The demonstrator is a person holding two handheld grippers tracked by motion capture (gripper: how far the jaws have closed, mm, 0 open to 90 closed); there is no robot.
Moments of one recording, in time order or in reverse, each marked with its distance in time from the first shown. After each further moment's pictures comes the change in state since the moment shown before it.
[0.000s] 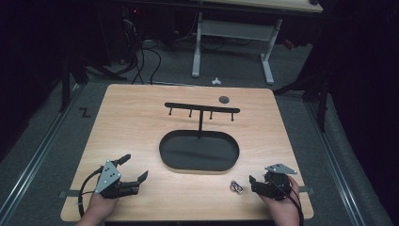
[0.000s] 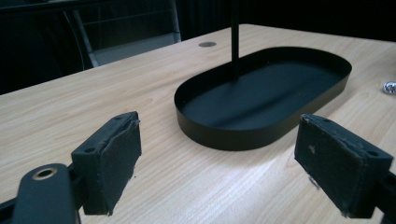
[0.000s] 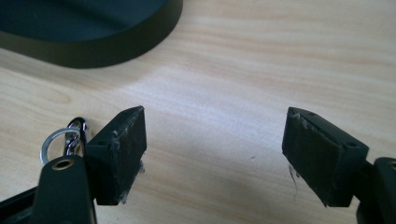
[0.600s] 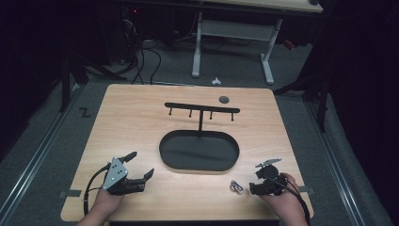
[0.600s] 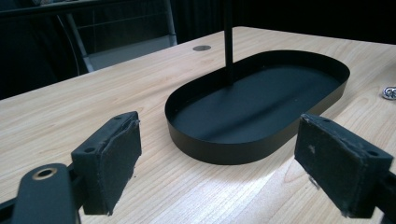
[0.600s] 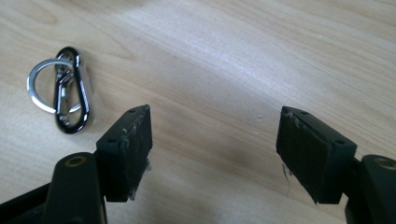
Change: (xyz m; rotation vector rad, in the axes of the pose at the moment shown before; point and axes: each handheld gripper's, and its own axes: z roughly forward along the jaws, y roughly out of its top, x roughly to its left) left arm -0.006 0.005 0.016 0.002 -0.021 0.019; right arm 0.010 0.024 0.003 0.342 -0.023 -0.165
